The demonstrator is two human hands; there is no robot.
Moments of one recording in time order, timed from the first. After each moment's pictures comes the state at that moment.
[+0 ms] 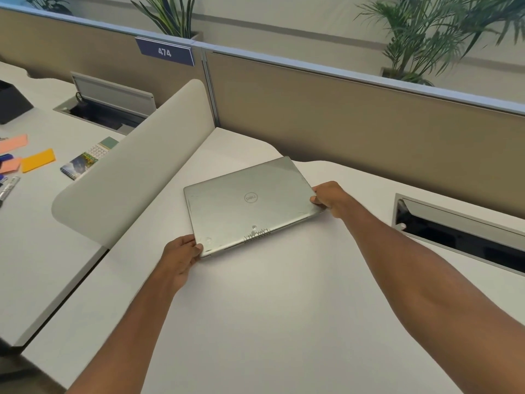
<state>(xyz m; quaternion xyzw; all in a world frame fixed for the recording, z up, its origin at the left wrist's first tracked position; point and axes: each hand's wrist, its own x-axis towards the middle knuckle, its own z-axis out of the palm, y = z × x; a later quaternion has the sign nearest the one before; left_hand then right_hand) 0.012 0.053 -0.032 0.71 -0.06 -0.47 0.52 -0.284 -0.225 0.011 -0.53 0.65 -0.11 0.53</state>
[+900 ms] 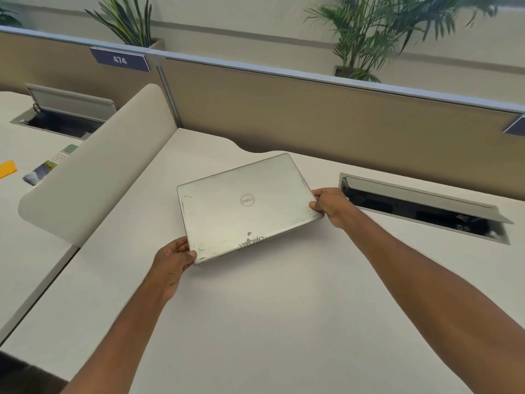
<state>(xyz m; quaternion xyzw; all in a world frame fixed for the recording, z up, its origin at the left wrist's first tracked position) -0.074 0.100 -0.010 0.68 -0.16 -0.51 0.51 -0.422 -0.142 0.041 -0.44 0.65 -0.24 0.57</state>
